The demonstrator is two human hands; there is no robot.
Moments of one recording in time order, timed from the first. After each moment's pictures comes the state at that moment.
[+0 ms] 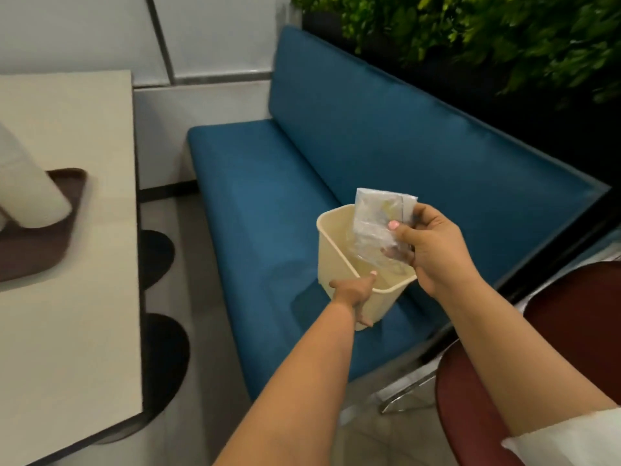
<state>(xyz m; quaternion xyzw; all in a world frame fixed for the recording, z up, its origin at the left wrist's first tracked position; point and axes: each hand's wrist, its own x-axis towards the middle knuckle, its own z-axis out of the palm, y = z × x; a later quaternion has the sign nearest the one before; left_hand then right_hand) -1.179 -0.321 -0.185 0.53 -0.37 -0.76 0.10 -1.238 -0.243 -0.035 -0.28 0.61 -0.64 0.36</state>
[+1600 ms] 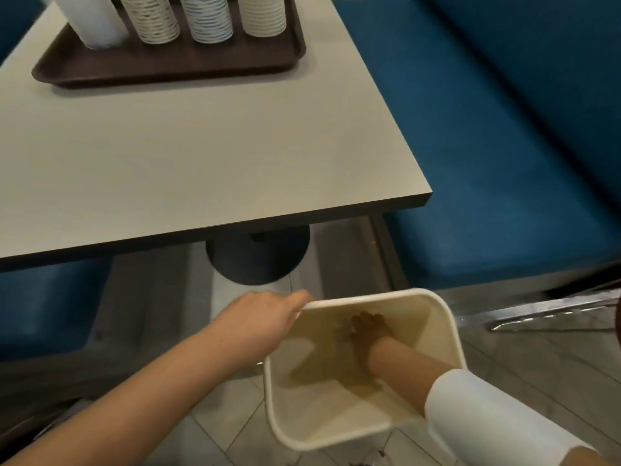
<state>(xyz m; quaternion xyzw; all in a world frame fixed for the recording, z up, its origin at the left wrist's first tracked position) -0.644 -0.182 -0.221 0.44 -0.87 -0.19 -0.14 -0.836 -0.154 -0.371 -0.69 0.61 0.33 0.24</state>
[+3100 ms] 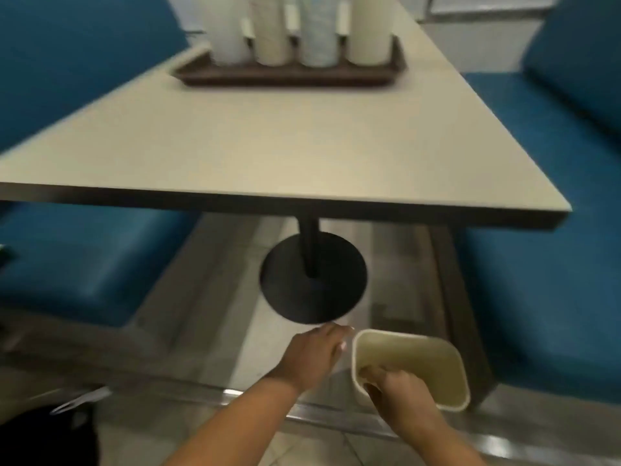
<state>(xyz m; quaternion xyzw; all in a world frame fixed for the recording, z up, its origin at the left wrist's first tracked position) -0.635 -0.207 -0.442 0.59 -0.77 -0.22 0.07 -0.819 -0.172 -0.430 -0.79 0.56 0.03 0.24</state>
